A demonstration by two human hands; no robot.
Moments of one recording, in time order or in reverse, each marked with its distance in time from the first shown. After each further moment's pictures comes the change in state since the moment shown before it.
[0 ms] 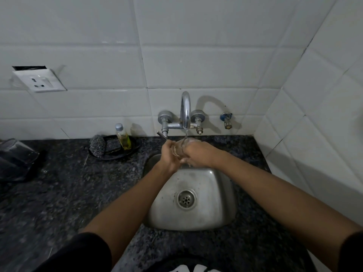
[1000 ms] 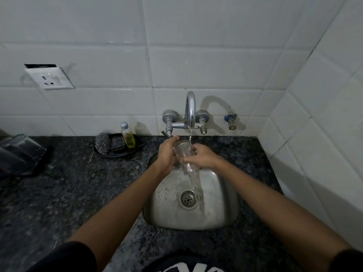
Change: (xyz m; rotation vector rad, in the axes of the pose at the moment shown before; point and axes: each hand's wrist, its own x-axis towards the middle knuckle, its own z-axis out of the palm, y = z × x) left_hand -0.007 0.009 -0.019 0.208 0.103 0.255; right_hand -0.005 -0.006 0.031 0.984 0.042 0.577
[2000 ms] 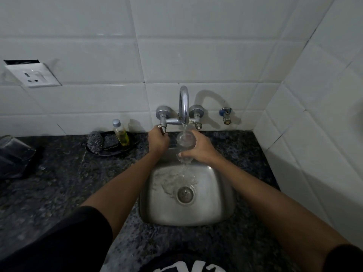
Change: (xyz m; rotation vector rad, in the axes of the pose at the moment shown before) left_hand 0.038 0.021 -0.001 1.000 0.333 0.446; right_hand 0.001 0.002 -0.007 0.048 0.222 -0.236
